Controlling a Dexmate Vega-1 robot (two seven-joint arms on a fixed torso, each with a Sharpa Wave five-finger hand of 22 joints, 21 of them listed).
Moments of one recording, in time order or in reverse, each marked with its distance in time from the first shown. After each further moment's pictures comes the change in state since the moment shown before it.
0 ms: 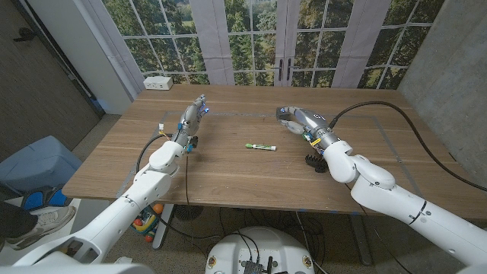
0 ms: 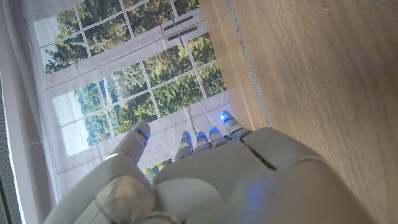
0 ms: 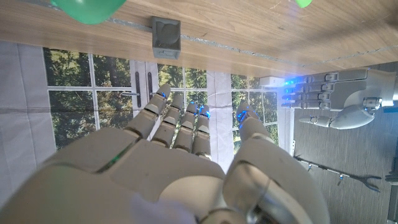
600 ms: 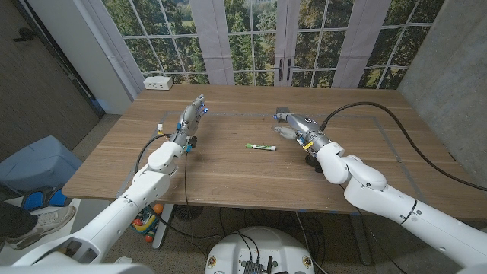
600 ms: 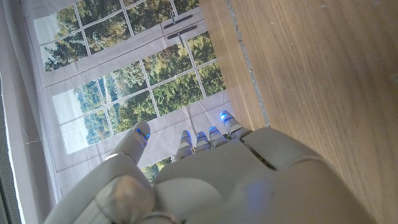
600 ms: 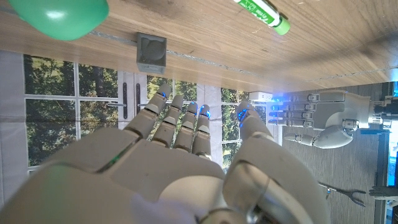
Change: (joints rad) left arm 0.004 0.004 -0.005 0.003 -0.008 -0.004 -0.007; left_hand 0.000 0.000 0.003 -0.003 0.000 0.005 0.006 0.000 0.000 0.000 0.000 0.000 0.000 0.000 0.000 0.000 0.000 0.004 -0.004 -0.006 0.000; right arm 0.033 0.023 -0.054 0.019 -0.057 -0.012 0.065; right_hand 0.023 -0.011 0.005 -0.006 0.000 0.004 -0.004 0.000 0.000 0.001 -0.009 0.000 0.005 0.000 0.000 0.006 0.009 0.007 -0.007 0.000 0.005
